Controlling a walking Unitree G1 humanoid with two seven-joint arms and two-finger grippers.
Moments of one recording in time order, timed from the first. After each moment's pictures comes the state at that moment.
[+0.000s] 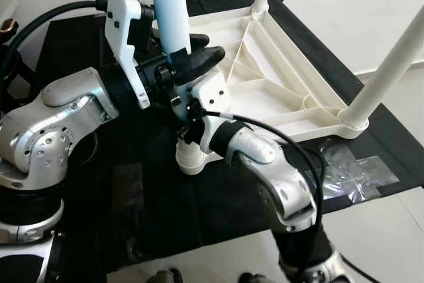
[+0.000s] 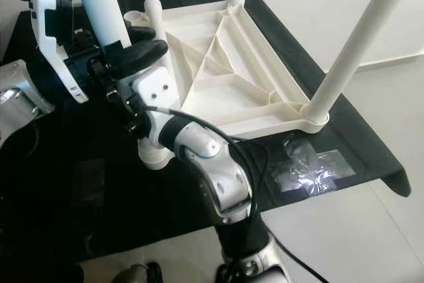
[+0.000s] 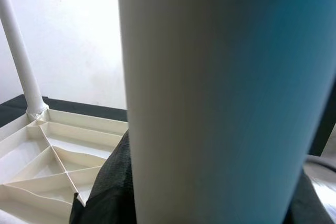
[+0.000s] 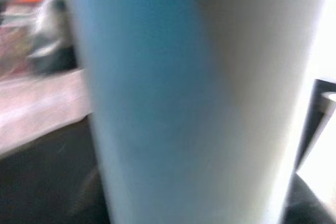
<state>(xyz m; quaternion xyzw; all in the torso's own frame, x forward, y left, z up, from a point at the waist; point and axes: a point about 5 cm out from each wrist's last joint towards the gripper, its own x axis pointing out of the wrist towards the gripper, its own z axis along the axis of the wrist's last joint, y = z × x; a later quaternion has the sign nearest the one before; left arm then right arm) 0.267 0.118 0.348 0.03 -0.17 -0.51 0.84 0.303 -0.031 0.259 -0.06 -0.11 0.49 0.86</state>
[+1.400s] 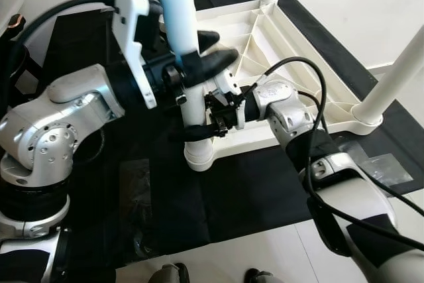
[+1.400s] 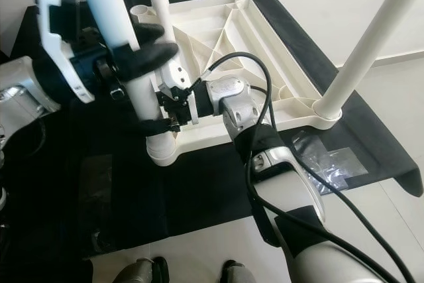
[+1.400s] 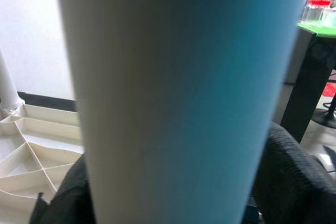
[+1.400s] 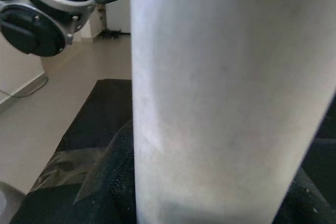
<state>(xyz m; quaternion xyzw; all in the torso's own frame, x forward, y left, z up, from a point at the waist) 0.263 0.109 0.350 0.02 -0.17 -0.54 0.83 0.356 -0.056 0.260 -0.15 -0.08 0.74 0.65</state>
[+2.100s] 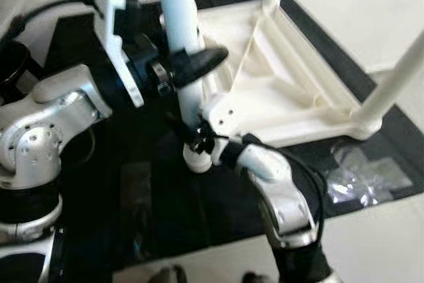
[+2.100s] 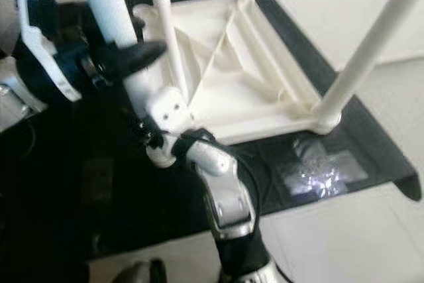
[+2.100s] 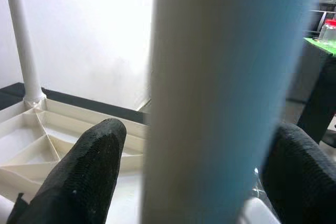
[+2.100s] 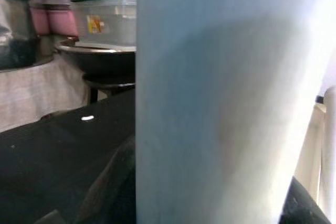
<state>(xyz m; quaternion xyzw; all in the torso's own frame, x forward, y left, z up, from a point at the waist) 0.267 0.132 0.351 -0.02 -0.16 -0.51 0.85 0.300 -0.027 0.224 -0.09 -0.12 0.38 0.91</state>
